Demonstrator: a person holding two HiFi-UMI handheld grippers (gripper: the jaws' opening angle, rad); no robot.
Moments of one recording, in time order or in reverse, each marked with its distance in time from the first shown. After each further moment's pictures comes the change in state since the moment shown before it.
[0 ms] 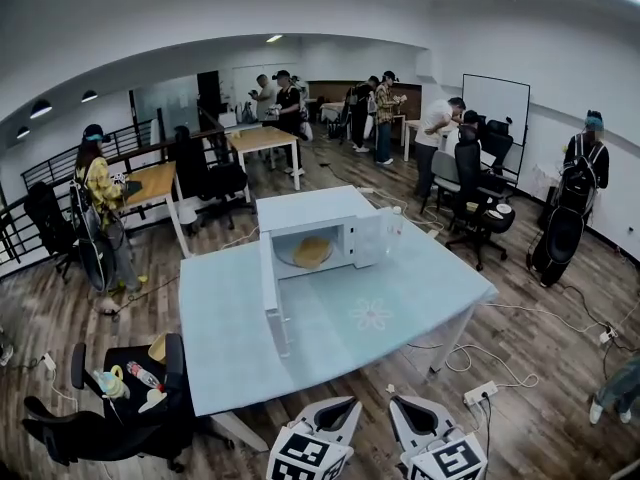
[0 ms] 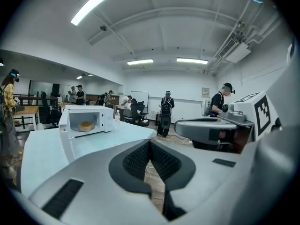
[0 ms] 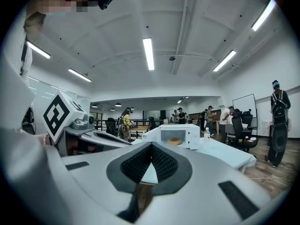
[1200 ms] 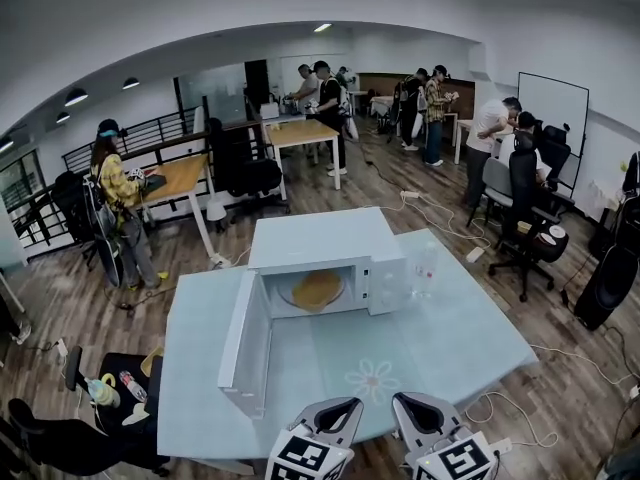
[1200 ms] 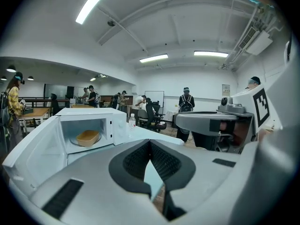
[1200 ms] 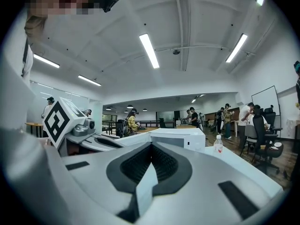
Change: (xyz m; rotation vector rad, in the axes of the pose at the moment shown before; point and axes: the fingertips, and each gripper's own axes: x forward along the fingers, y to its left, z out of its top) left arm 0.220 0.127 0.075 -0.036 0.005 0.187; right arm 0.187 -0.195 0.033 -0.021 -0.014 0.200
